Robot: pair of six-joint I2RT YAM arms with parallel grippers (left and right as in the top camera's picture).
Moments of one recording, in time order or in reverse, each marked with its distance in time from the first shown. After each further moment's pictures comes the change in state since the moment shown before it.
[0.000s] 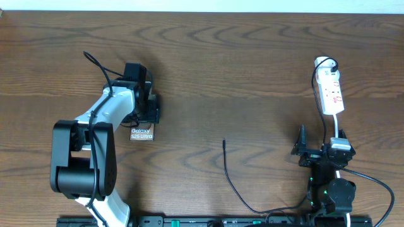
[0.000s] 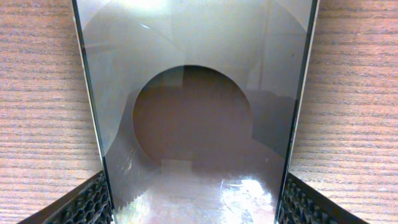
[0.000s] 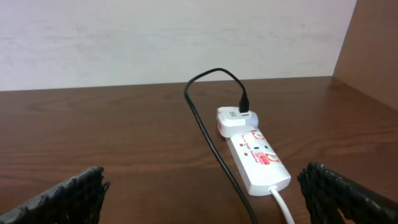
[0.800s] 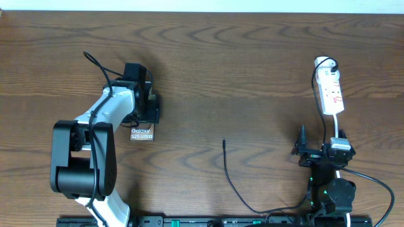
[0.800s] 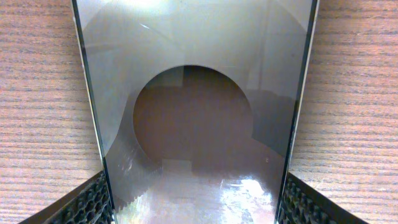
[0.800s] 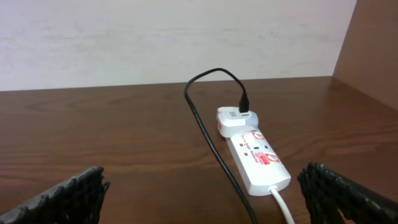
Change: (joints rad) left arm 0.000 0.000 0.000 0.000 0.000 0.000; right arm 0.000 0.000 0.000 0.000 0.000 0.000
